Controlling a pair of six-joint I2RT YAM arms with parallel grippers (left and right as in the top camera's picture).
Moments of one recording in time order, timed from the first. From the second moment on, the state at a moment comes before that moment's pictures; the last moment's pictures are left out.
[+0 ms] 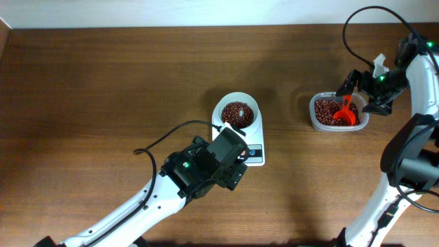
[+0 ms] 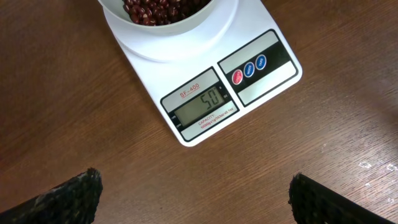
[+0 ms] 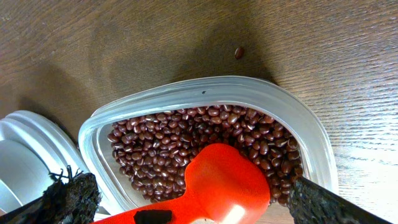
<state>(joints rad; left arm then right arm) -0.82 1.32 1.02 -0.80 -0.22 -0.20 -0.35 2.21 1.95 -1.34 -0.38 0.02</state>
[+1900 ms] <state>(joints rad) -0.82 1.32 1.02 -0.80 -0.22 -0.20 -0.35 2.21 2.14 -1.21 -0.12 0.11</state>
